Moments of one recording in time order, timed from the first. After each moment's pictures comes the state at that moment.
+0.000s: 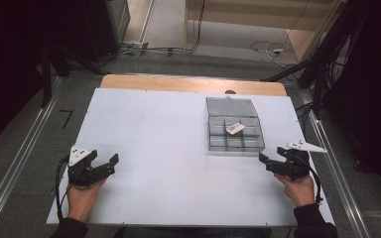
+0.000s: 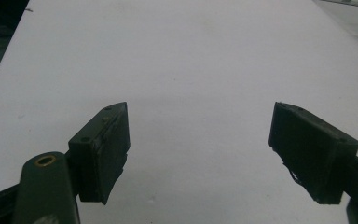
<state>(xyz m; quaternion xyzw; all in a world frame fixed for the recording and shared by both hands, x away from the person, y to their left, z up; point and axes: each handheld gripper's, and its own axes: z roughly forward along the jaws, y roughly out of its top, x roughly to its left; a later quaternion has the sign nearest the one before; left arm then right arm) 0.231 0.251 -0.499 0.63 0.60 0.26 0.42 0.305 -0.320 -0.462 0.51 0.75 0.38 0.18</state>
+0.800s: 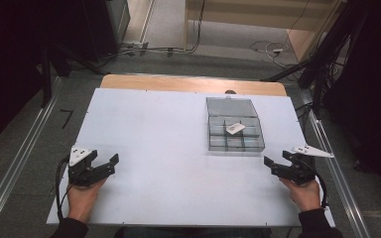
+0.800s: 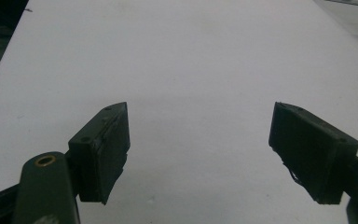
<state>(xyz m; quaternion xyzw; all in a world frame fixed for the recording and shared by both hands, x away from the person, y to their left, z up) 0.231 0.251 -0.499 0.63 0.60 0.26 0.42 0.294 -0.333 -0.465 0.52 0.74 0.38 0.19</state>
